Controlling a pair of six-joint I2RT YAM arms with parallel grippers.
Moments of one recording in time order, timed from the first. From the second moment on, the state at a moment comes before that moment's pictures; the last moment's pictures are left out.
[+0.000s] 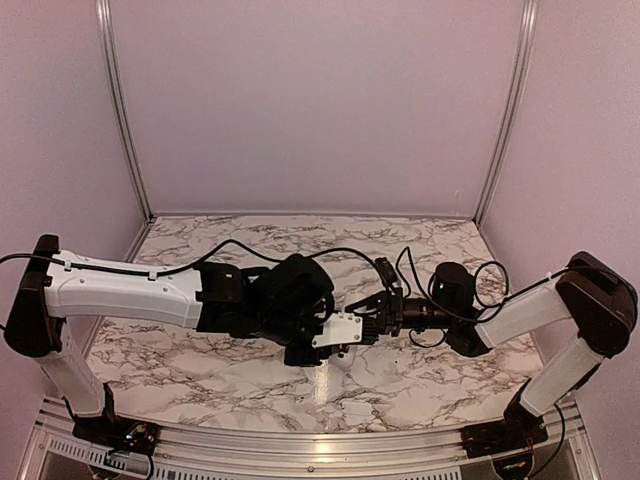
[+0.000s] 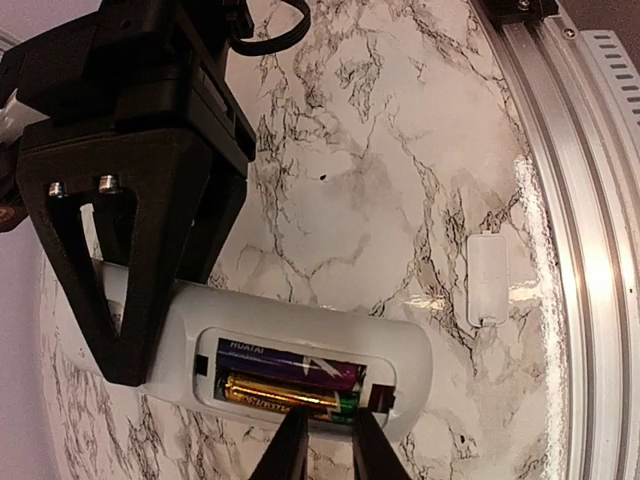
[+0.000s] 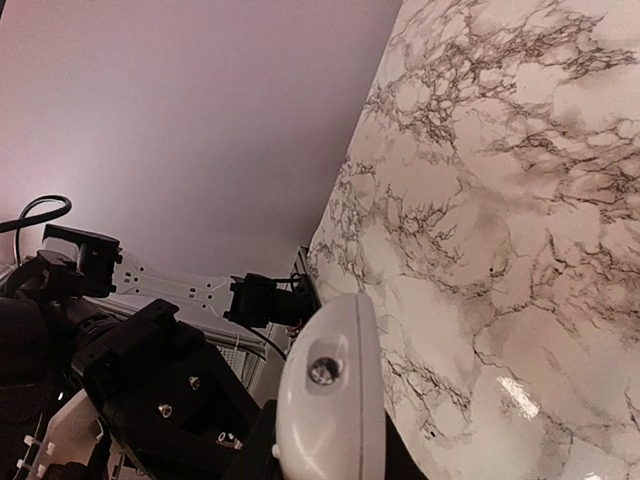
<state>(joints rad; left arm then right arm) -1.24 1.73 1.33 -0.44 -0.04 0.54 0.68 1.56 0.47 0.95 -0.76 1.11</state>
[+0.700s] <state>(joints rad) -1.06 1.47 1.06 -0.12 0.13 0.01 0.68 1.48 0.50 0.92 -0.80 1.03</state>
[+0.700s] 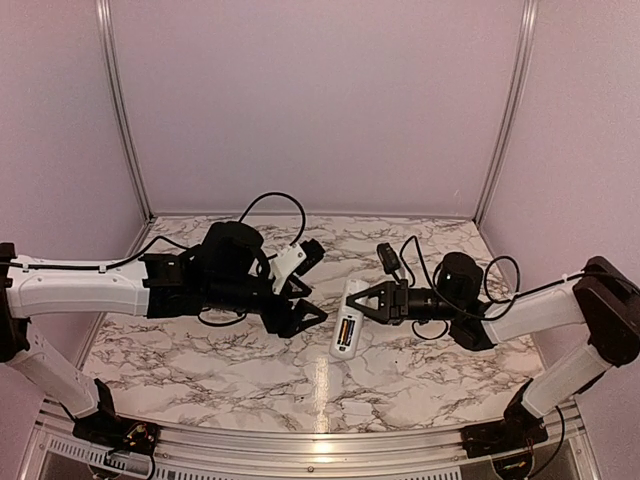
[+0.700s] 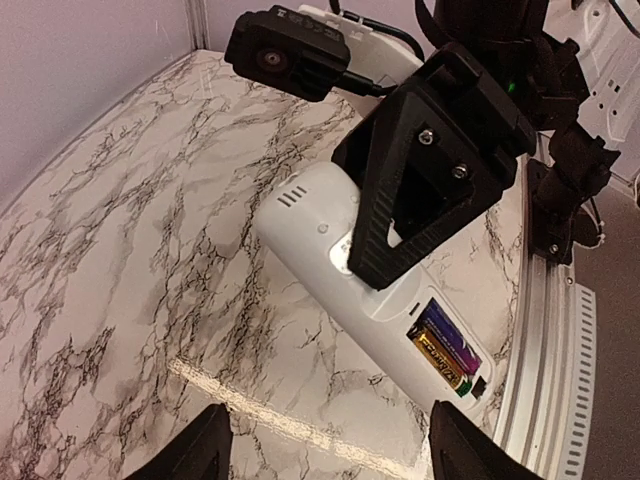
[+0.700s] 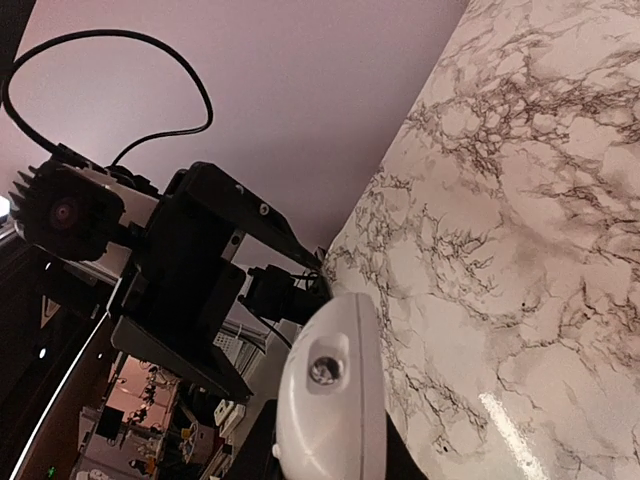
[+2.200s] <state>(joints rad) -1.05 1.52 1.02 0.07 0.35 -0.16 0.54 1.33 0.50 0.79 -0.80 0.91</state>
